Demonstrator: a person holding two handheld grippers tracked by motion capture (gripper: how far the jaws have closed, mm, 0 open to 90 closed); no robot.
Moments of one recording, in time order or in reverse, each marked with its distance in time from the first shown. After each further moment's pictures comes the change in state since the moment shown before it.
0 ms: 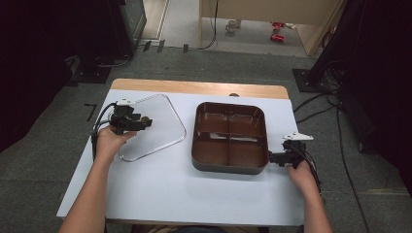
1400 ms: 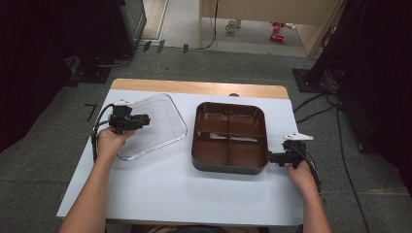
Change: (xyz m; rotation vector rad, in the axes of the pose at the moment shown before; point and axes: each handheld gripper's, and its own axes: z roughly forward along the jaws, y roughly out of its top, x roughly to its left) left arm 0.018 -0.008 0.013 -0.014 -0.018 -0.046; right arm 0.000 0.000 0.000 0.000 0.000 0.000
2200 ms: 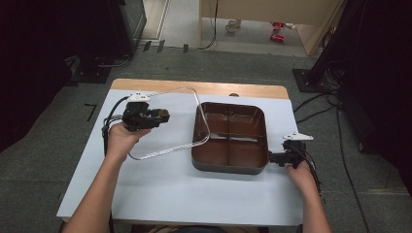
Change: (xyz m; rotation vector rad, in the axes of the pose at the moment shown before) left arm -0.078 0.040 -0.041 -0.079 -0.130 0.136; right arm 0.000 0.000 0.000 0.000 0.000 0.000
